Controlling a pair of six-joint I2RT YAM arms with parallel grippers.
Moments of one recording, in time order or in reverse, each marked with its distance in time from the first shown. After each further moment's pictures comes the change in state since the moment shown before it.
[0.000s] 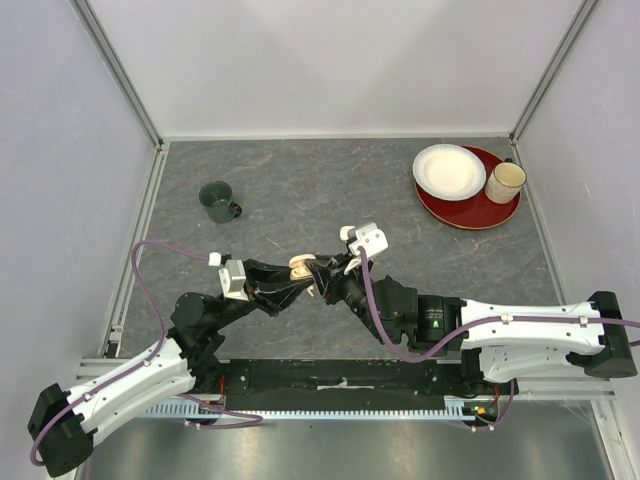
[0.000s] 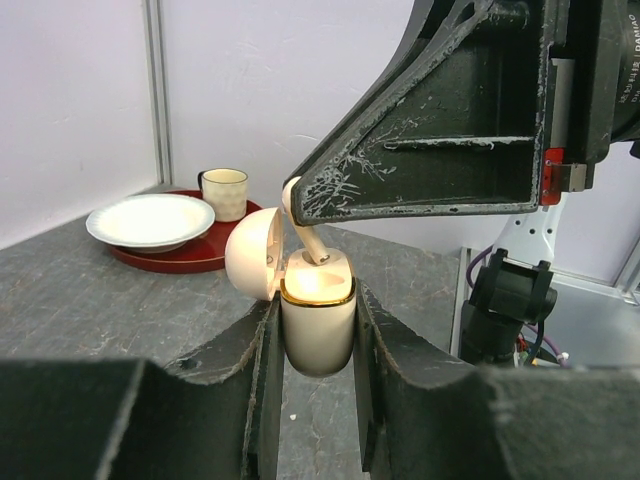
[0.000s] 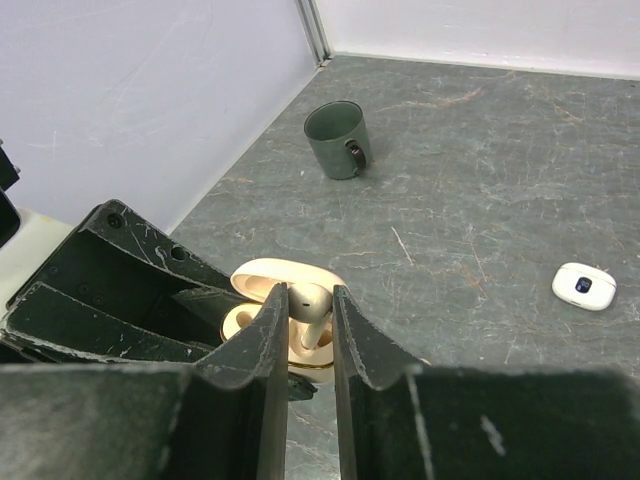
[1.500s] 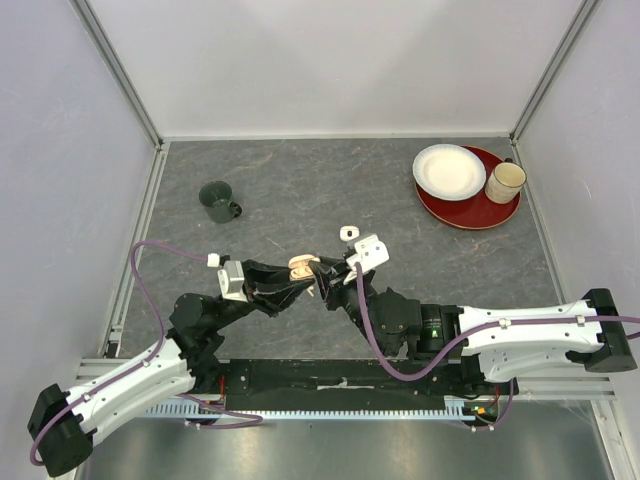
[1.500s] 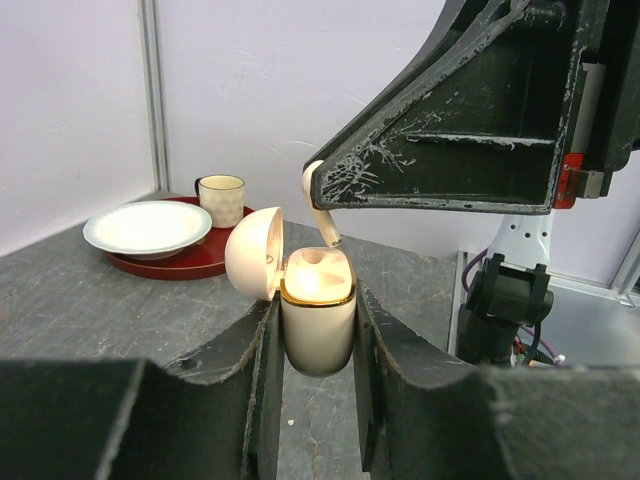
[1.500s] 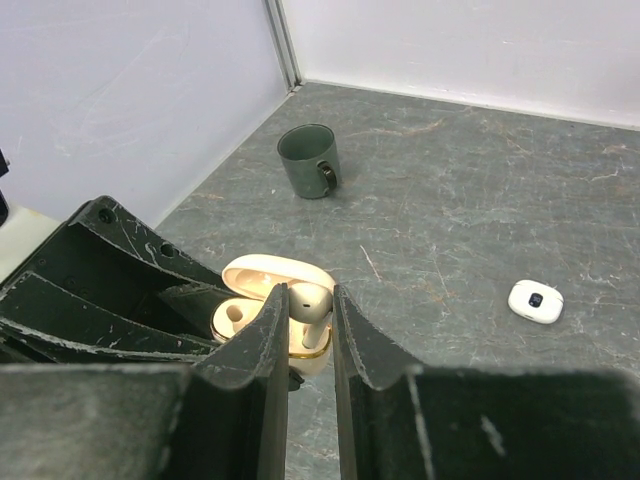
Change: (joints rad) left arm -0.005 -0.002 0.000 0.004 0.002 0.000; right arm 0.080 0.006 -0.012 0.085 0.145 -0.147
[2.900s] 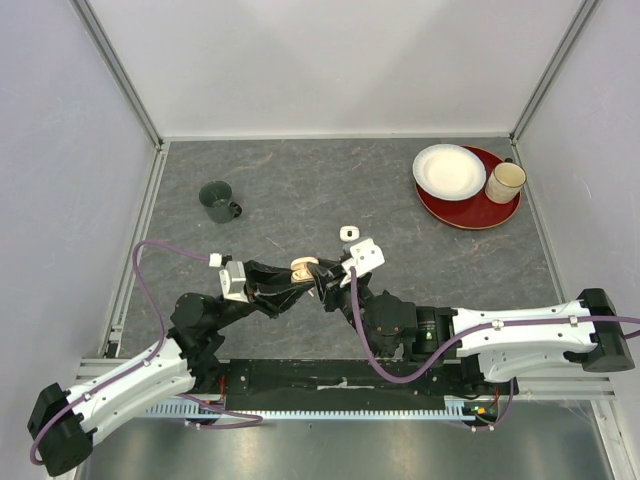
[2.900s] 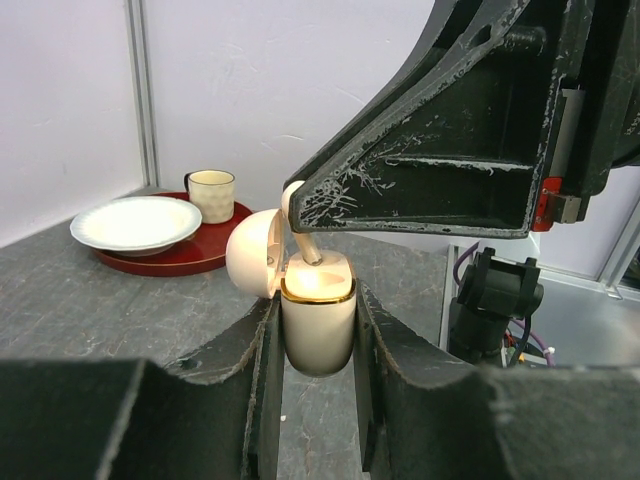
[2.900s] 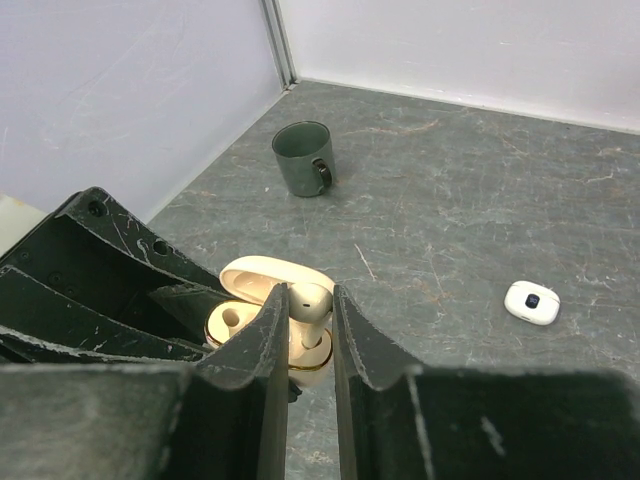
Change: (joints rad) left arm 0.000 0.002 0.000 0.003 0.021 -0.008; right arm 0.000 0.019 -0.033 0.058 -0.002 -0.025
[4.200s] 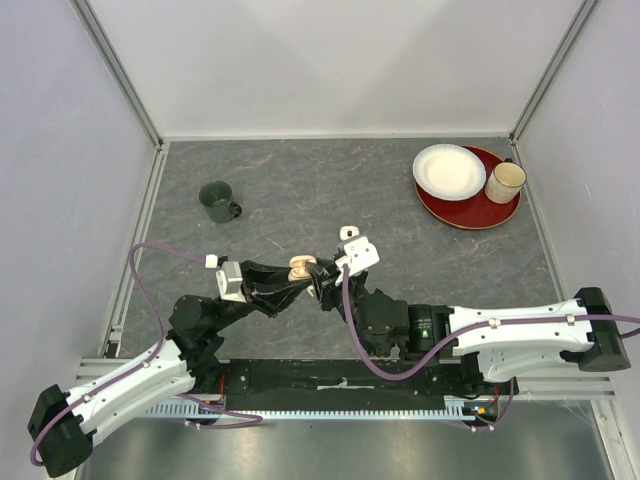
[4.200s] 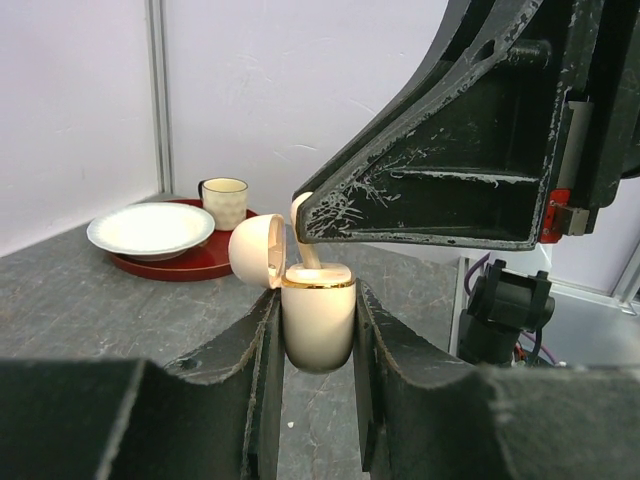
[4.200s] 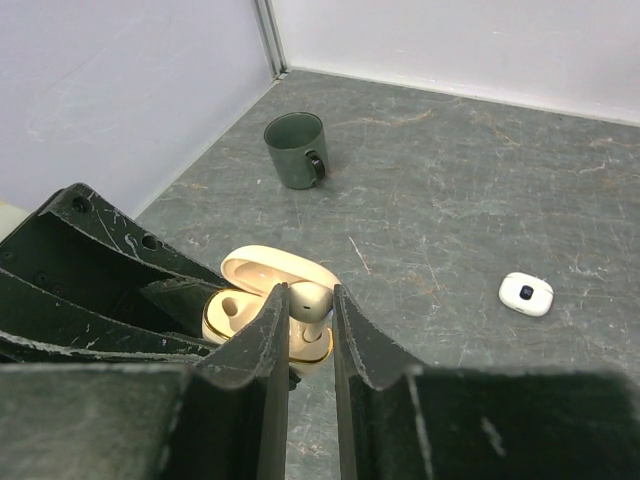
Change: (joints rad) left arm 0.000 -0.018 -0.012 0.011 -0.038 0.000; right arm 0.000 0.023 0.035 -0.051 0.004 0.016
